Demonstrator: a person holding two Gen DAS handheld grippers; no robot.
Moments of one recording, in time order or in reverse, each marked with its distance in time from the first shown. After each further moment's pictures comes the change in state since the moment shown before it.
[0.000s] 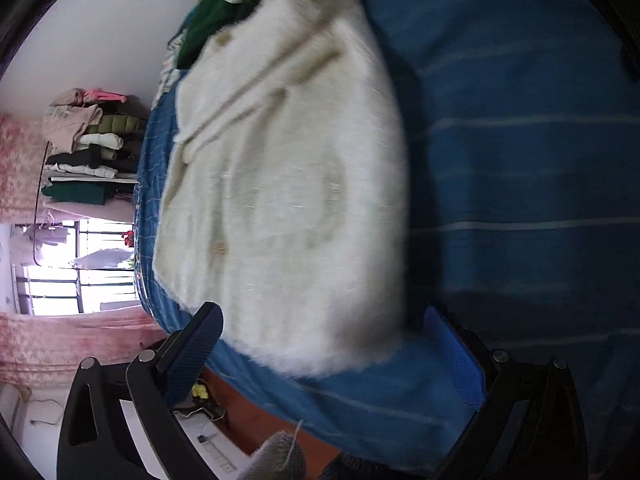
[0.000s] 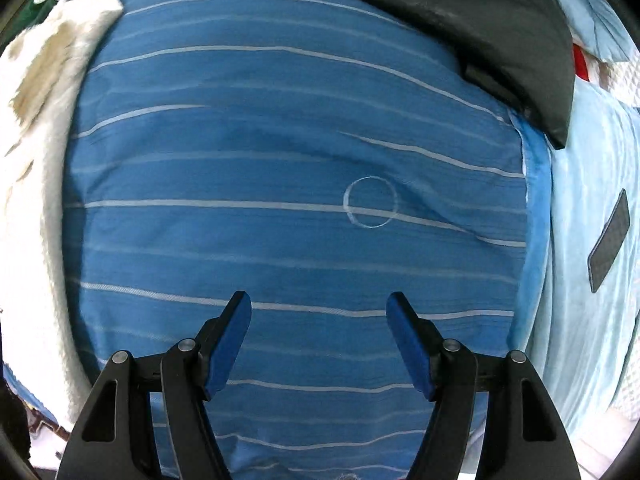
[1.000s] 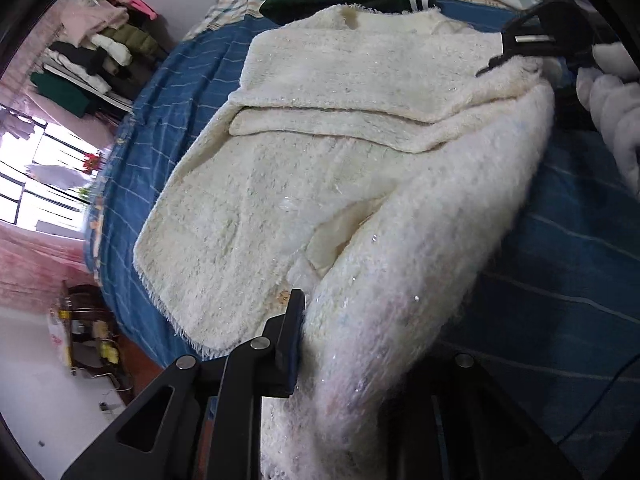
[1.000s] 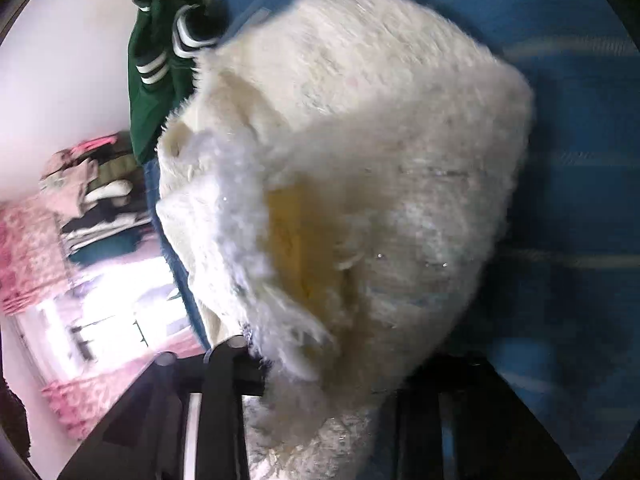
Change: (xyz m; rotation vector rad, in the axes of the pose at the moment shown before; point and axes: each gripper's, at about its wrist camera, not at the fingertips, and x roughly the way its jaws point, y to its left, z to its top) left arm 0.057 0.196 0.030 -0.394 -0.039 -0.286; right arm -0.002 0.229 0.157 0.121 0.097 0.982
